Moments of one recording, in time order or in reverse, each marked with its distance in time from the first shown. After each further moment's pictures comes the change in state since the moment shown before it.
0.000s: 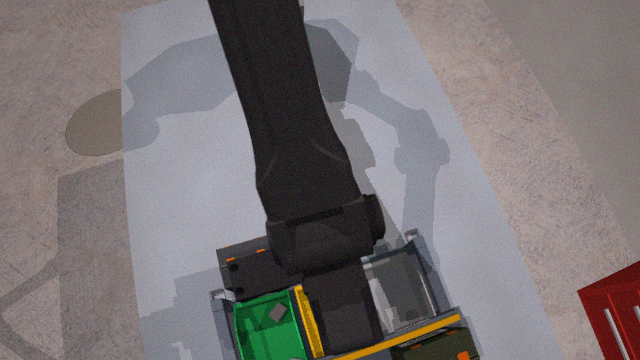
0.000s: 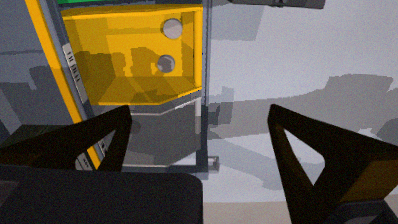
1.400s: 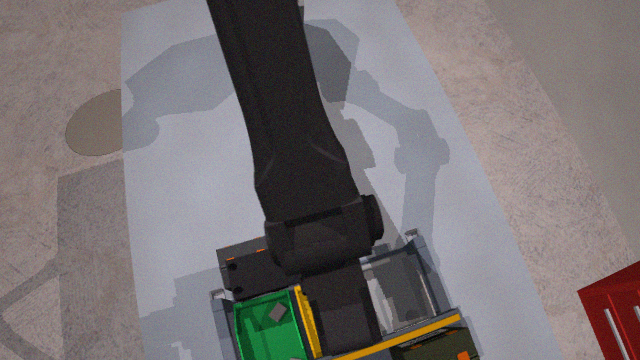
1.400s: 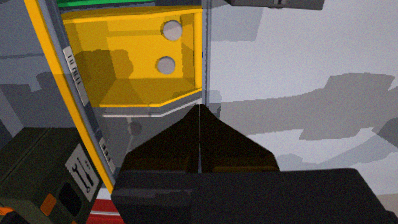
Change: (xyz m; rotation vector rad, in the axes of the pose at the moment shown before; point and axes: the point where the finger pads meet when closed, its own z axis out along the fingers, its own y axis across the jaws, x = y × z) arm -0.002 0.000 0.000 0.000 -0.001 0.011
